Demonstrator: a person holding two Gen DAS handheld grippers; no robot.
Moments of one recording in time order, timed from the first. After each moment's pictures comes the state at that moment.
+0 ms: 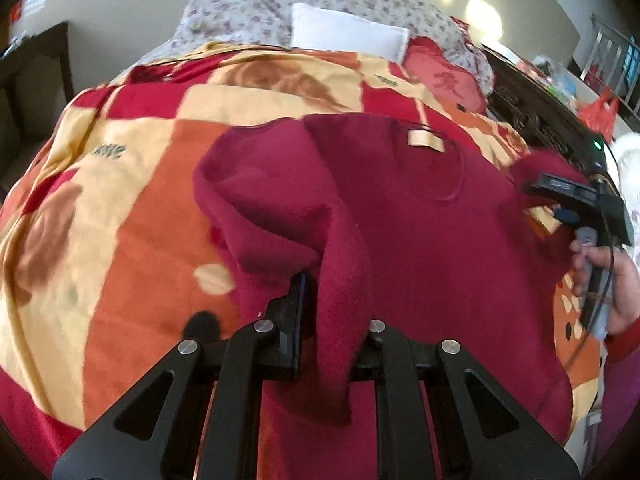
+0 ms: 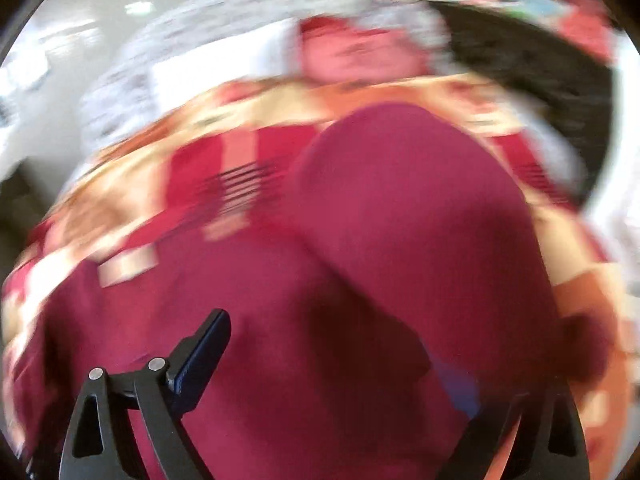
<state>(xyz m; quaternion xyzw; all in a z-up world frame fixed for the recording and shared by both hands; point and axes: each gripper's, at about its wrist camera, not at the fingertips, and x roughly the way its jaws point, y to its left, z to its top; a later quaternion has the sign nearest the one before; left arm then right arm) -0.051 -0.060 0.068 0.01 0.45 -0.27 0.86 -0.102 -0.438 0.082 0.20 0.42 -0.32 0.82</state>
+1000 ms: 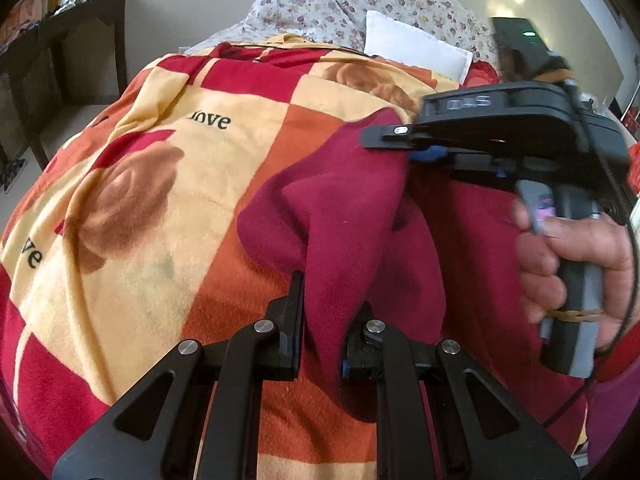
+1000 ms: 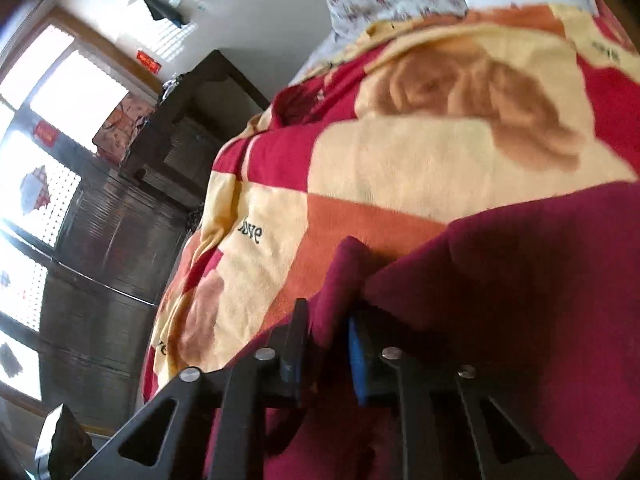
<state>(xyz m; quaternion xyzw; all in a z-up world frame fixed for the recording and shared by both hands) -0.036 0.014 0.061 -0.03 0.46 -0.19 0.87 0.084 -0.156 0.060 0.23 0.47 0.16 0.84</state>
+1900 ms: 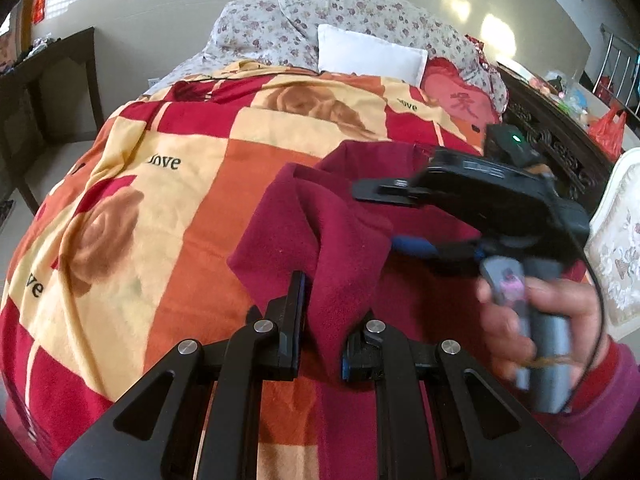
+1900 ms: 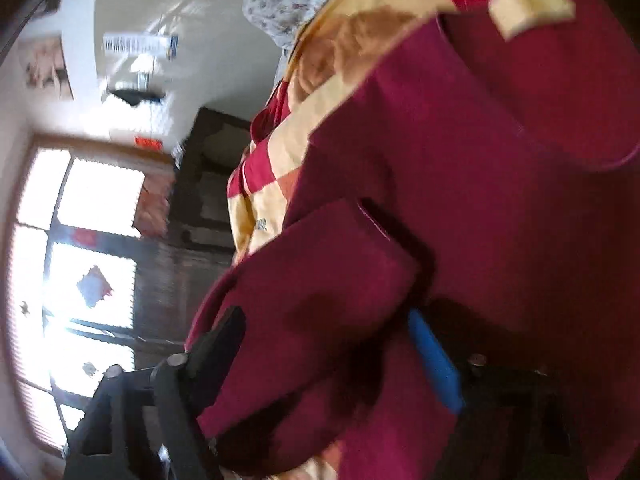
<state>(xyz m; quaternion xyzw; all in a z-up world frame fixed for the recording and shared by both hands) -0.067 -0.024 0.097 0.01 0.43 -0.24 0.87 0.007 -0.238 0.016 0.46 0.45 0.17 0.75</state>
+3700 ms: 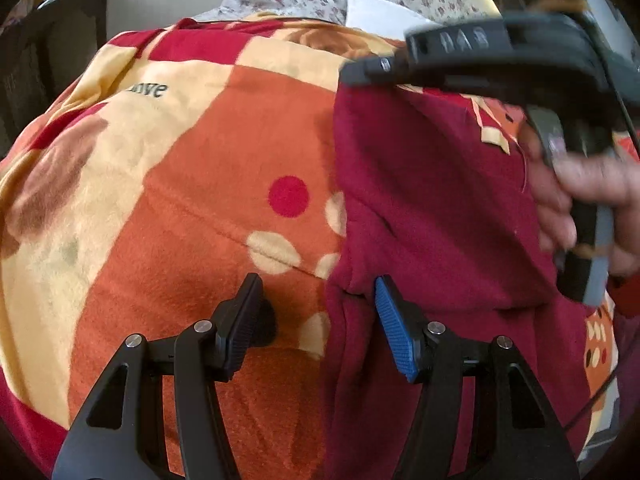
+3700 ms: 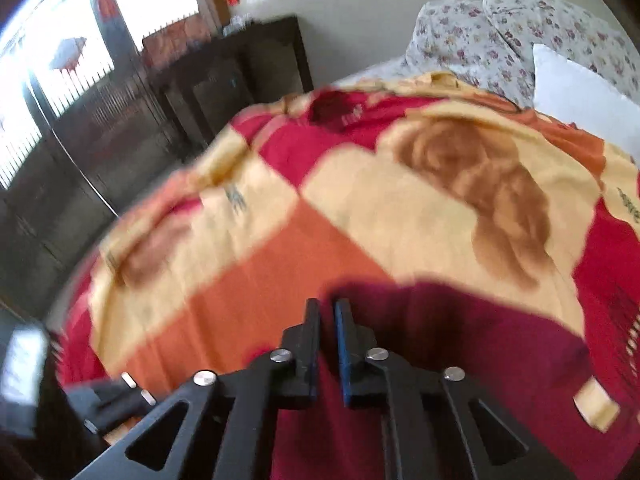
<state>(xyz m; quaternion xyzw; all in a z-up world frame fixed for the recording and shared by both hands) -0.034 -0.032 0.021 -0.03 0.47 -0.21 0.86 0.082 -0.174 0.071 0.03 0.44 0.23 0.87</state>
